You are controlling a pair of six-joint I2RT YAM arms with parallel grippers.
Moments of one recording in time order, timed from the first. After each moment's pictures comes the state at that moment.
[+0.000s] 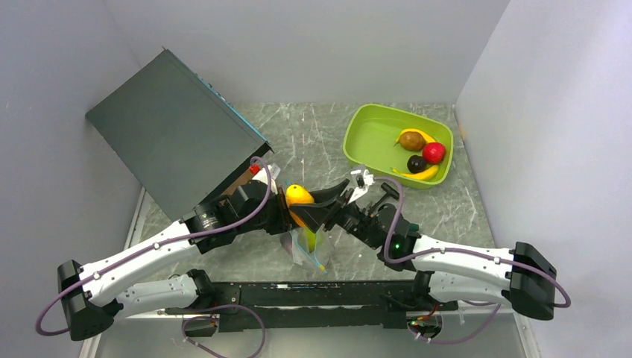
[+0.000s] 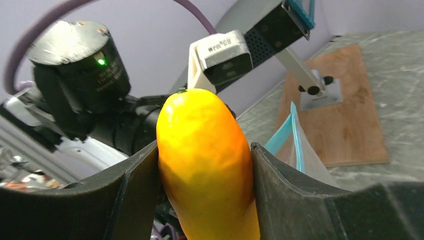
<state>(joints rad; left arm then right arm) -0.98 0.97 0.90 -0.52 -0.03 -1.06 1.11 1.01 0.51 0.80 0.06 0.58</state>
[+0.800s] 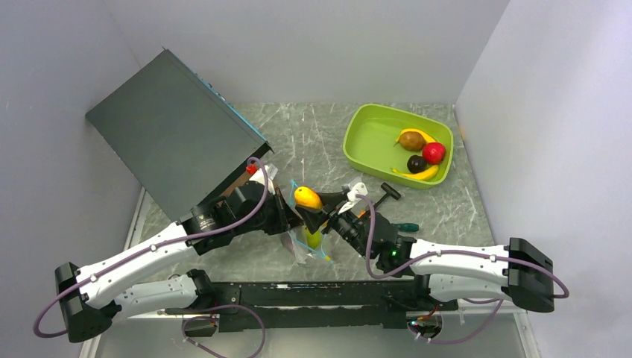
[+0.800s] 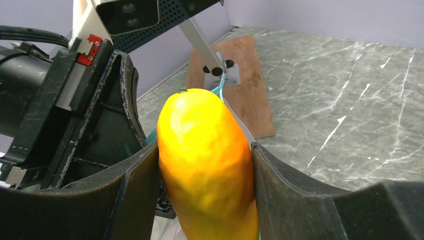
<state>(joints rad) -0.98 0.95 0.90 -0.53 -0.05 -1.06 1.23 1.03 0.48 0.69 0.44 0.23</state>
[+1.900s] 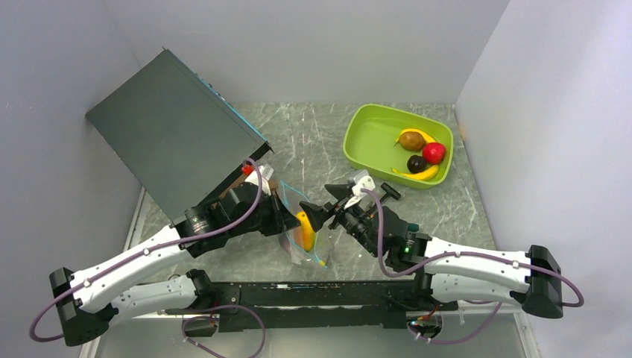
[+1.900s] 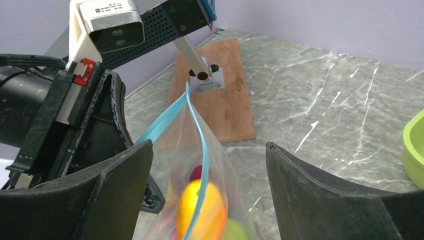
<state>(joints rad) -0.98 0.92 0.90 -0.55 -0.05 -1.06 1.23 0.93 0.59 0.44 0.48 0.18</state>
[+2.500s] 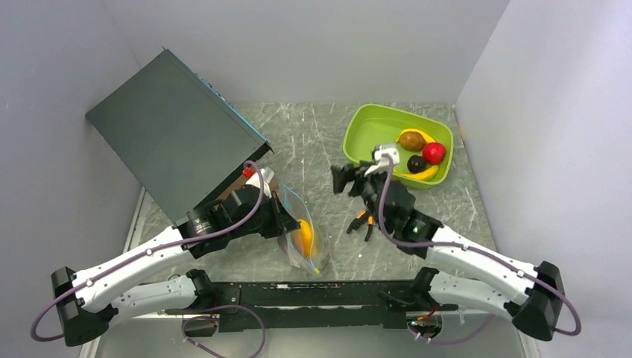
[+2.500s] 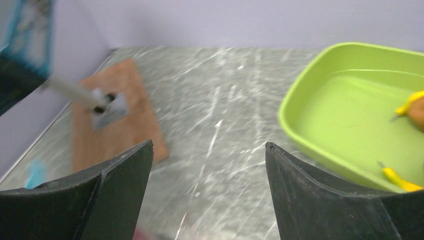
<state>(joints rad) -0.98 0.91 0.86 -0.55 -0.05 -1.07 0.99 0.90 0.67 0.23 0.58 0.23</state>
